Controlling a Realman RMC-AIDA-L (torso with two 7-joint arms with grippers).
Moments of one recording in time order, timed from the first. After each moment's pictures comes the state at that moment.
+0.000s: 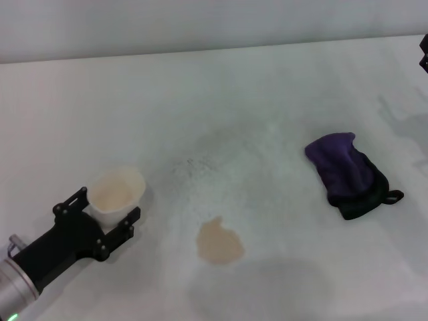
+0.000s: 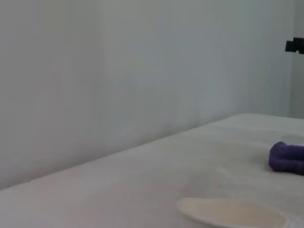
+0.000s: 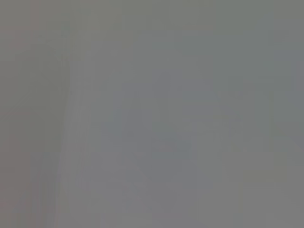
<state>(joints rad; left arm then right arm) -0.38 -2.08 2.84 0.01 -0.59 1.30 -0.38 0.34 2.01 -0.54 -0.09 2.16 1.42 -2.81</state>
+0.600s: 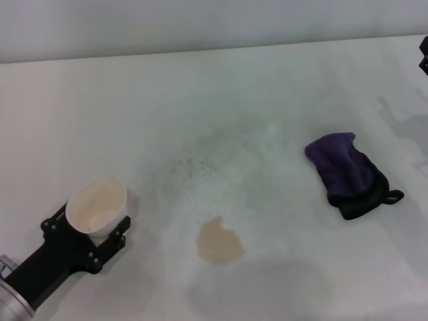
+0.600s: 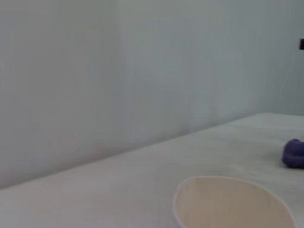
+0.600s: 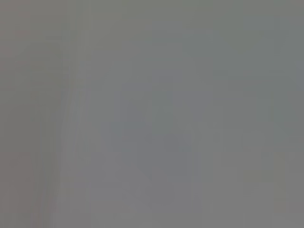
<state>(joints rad) -0.29 -2.08 2.82 0.08 -0.64 1.30 -0.25 0.34 2.01 -0.54 -0.09 2.16 1.42 -2.81</state>
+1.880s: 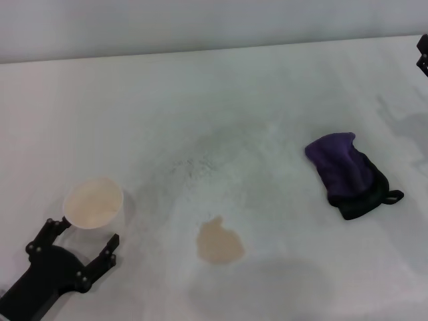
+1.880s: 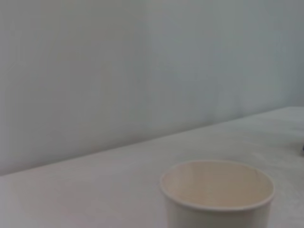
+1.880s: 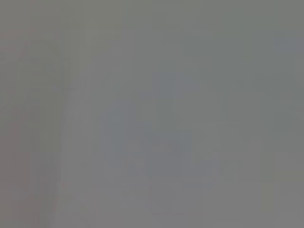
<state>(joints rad) -0.19 -2.08 2.82 0.12 -0.69 1.30 -0.19 0.35 2.01 -0.54 -0.08 2.16 1.41 -2.82</state>
